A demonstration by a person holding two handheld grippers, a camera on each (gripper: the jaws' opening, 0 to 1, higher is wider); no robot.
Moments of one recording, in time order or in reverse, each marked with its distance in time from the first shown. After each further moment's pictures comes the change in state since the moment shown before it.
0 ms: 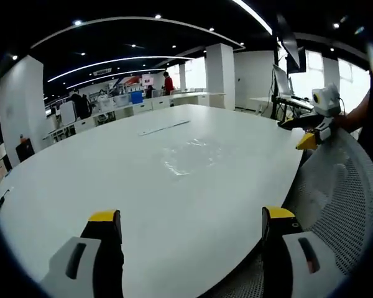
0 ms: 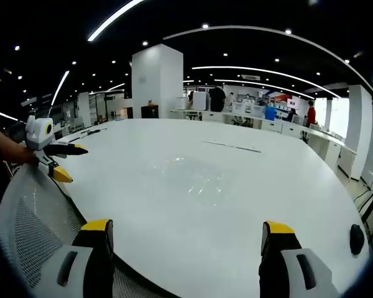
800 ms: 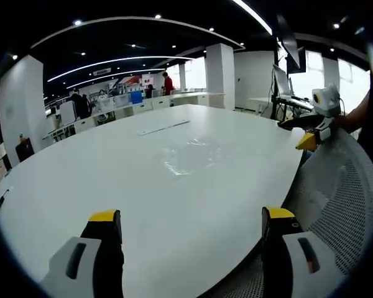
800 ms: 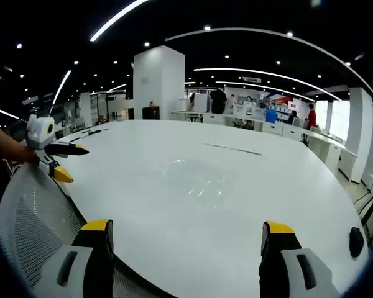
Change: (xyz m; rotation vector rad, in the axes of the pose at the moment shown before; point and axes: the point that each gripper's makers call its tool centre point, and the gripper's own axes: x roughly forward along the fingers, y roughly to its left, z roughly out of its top) left arm 0.001 0.001 -0.001 -0.001 0.001 -0.001; right arm 0.000 0.000 0.003 -0.013 -0.014 0.001
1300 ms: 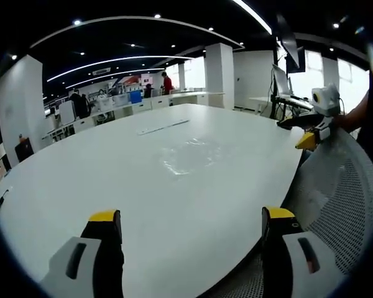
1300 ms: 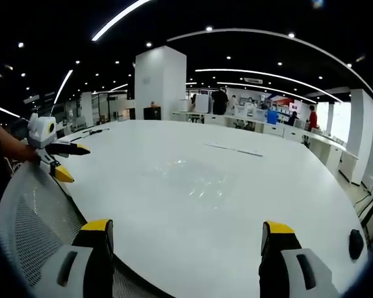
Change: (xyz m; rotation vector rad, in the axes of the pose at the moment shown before) left arm 0.002 0.000 -0.002 0.000 0.005 -0.007; right arm 0.000 0.001 0.003 -0.012 -0.006 0.004
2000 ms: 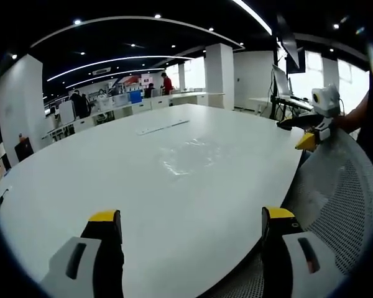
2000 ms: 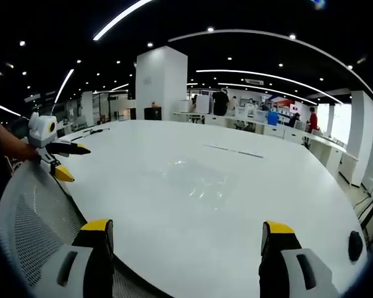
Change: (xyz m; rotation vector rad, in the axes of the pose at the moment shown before) left arm -0.001 -0.002 0.004 -0.003 -0.003 0.000; right arm 0.000 0.000 0.000 -0.008 -0.002 0.002
